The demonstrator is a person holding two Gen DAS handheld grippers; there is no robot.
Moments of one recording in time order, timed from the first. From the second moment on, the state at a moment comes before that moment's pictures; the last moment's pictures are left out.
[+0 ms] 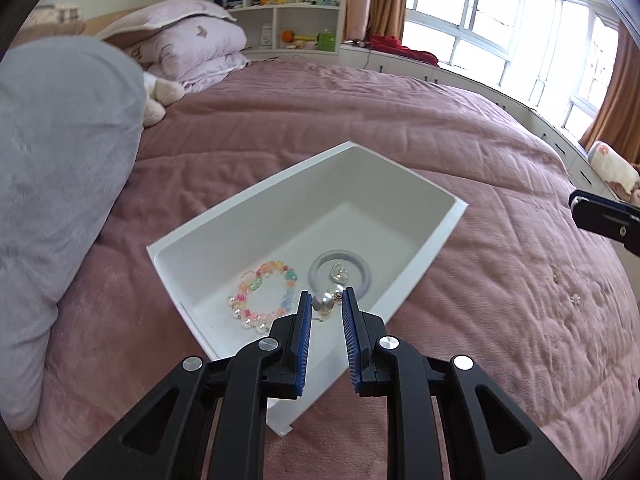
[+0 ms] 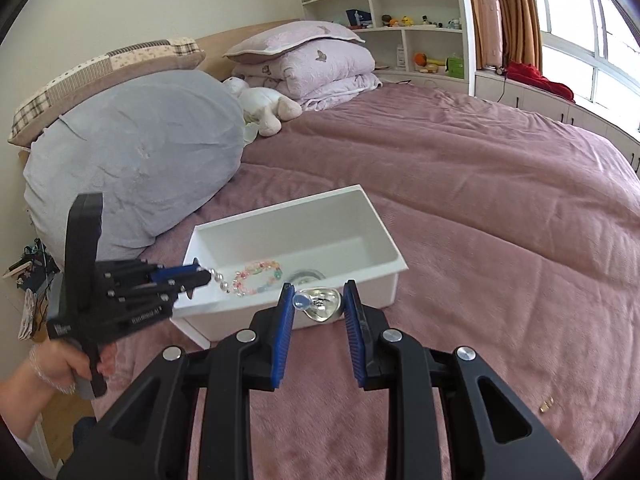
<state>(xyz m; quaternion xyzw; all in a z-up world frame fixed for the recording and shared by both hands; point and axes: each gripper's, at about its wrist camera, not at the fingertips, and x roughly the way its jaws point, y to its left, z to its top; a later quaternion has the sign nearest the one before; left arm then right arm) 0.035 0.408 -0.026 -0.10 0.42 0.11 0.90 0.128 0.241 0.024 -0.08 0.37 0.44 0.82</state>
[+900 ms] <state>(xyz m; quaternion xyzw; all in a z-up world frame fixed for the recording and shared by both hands) 0.014 0.420 -0.046 -0.09 0.40 0.15 0.90 0.163 0.398 -0.073 -0.16 0.43 0.41 0.79</state>
